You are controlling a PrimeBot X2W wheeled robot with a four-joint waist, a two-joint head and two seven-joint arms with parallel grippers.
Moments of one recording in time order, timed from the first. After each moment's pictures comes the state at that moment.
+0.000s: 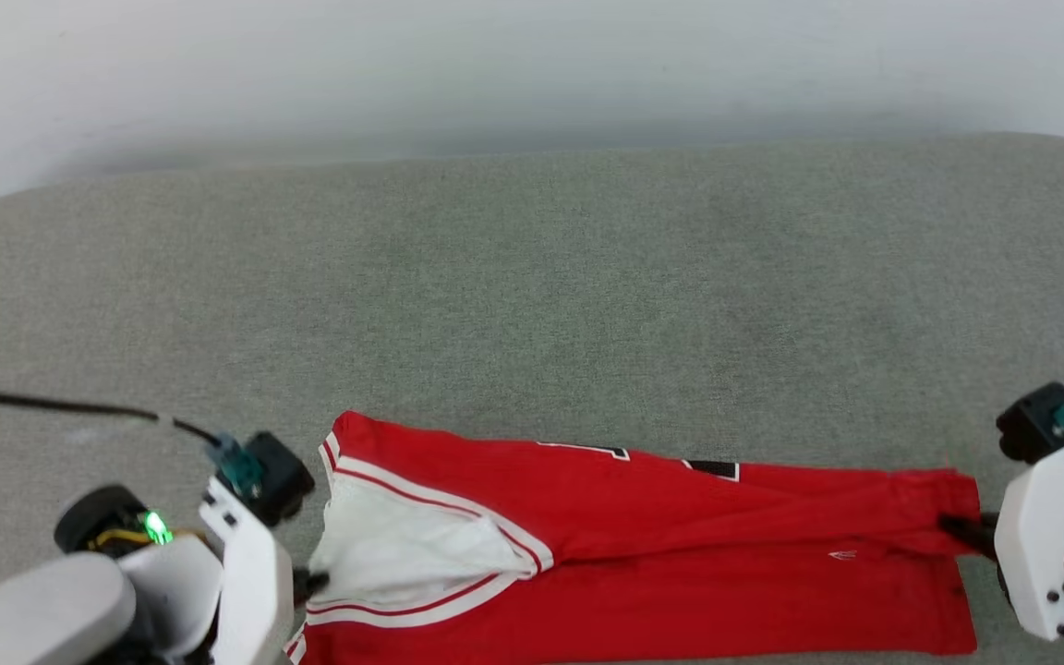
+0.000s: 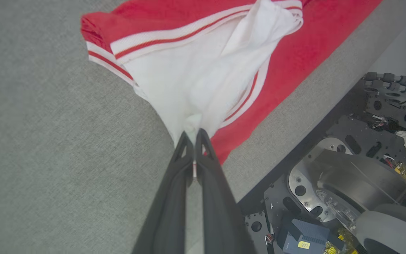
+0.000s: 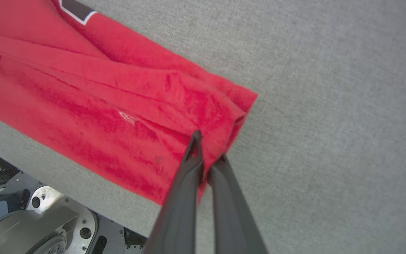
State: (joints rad) left arm -0.76 1.06 -1.28 -0.17 -1.13 0.03 0.46; right arm -0.43 -0.83 0.73 0.25 0.92 0.13 0.53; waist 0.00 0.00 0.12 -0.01
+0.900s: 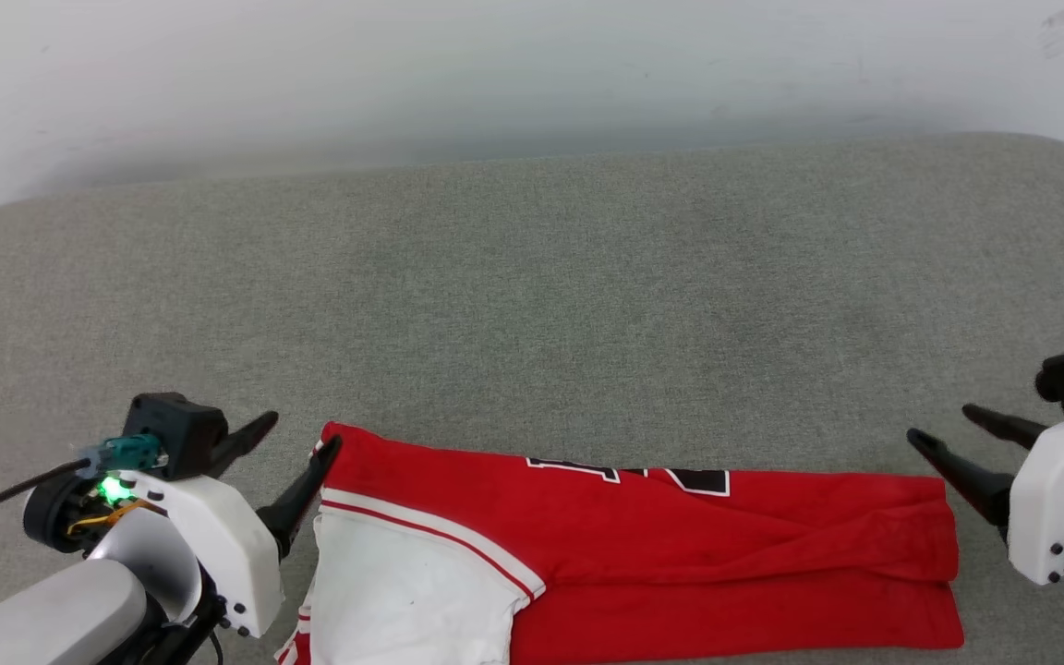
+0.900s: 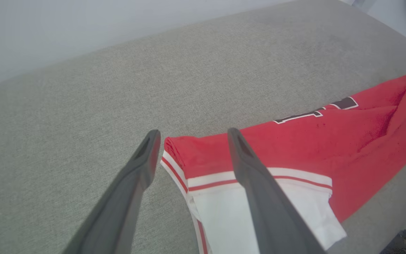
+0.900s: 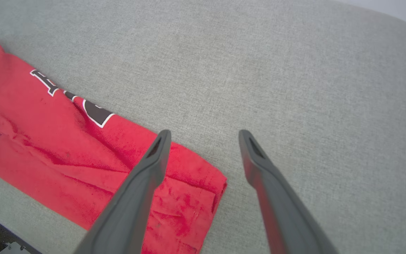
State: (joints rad) left arm -0.56 0.97 -1.08 -0.09 -1.12 0.23 -0.03; right arm -0.38 -0.77 0.58 0.23 0.84 0.13 0.31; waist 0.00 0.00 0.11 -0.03
